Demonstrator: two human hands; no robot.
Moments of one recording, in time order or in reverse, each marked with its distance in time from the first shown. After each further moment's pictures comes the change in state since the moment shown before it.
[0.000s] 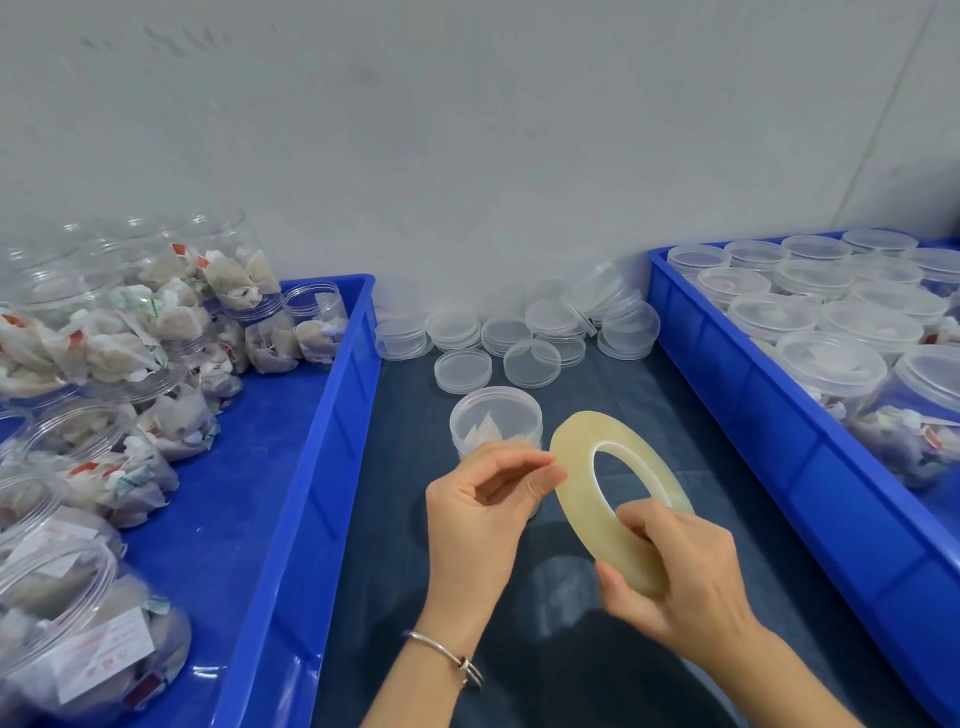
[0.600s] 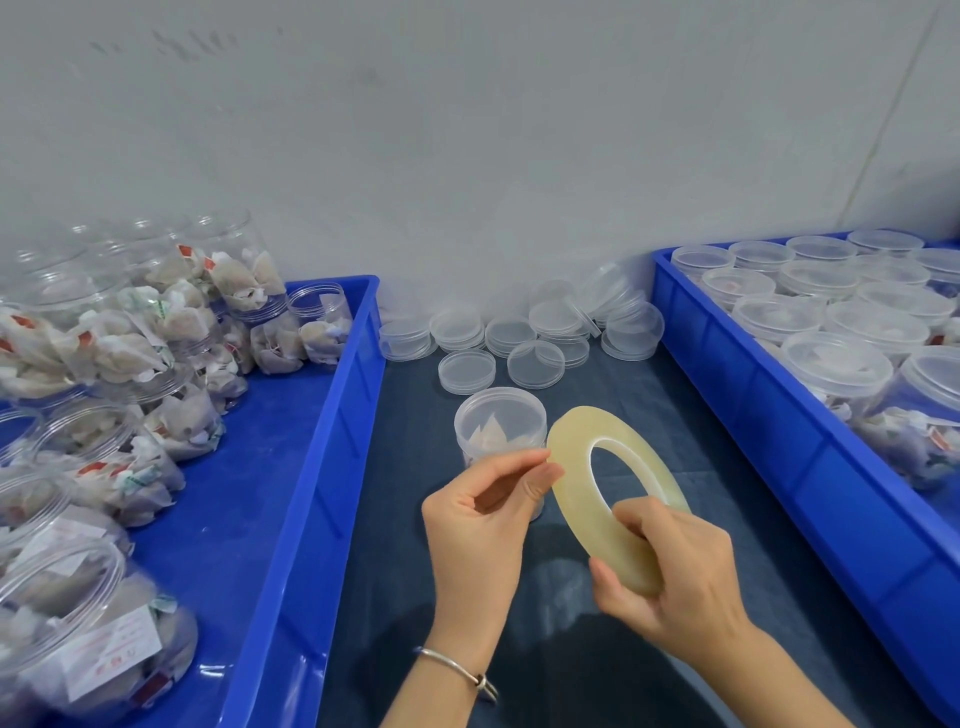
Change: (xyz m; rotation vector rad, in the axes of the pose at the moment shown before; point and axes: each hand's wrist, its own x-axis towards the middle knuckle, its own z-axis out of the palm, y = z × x) left_hand -0.009 0.005 0.003 -0.035 0.097 0.012; right_hand 0.005 -0.007 0.004 -0.008 0.040 -0.013
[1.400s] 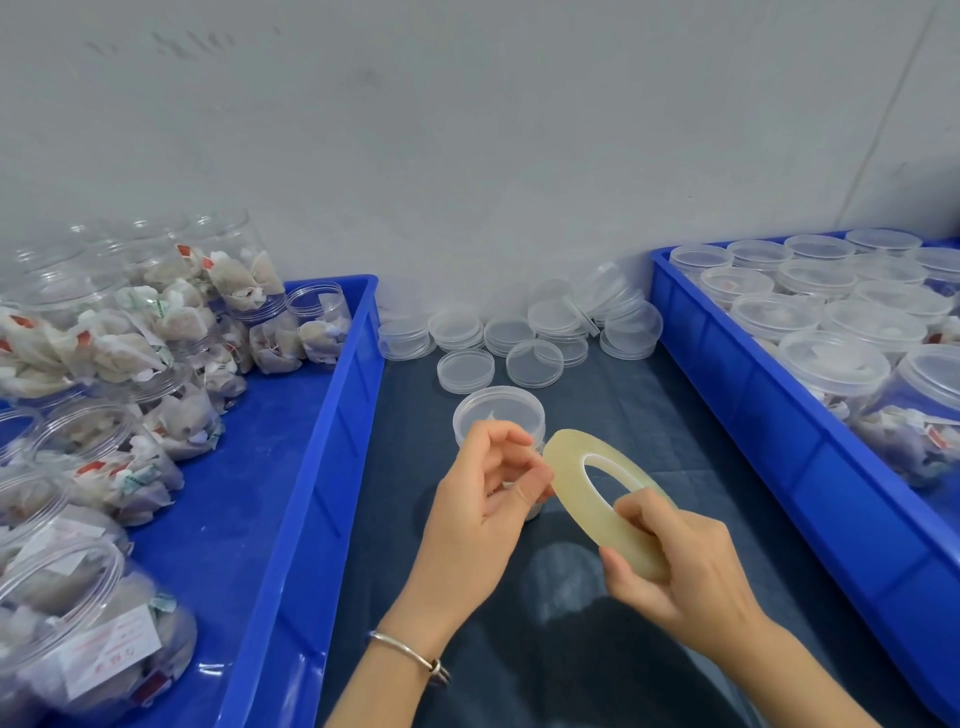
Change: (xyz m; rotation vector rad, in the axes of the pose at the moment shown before) left_hand 0.013 0.006 -0.016 0.128 -0.343 -0.004; right_hand -0.002 0.008 -0.008 0.040 -0.172 0.138
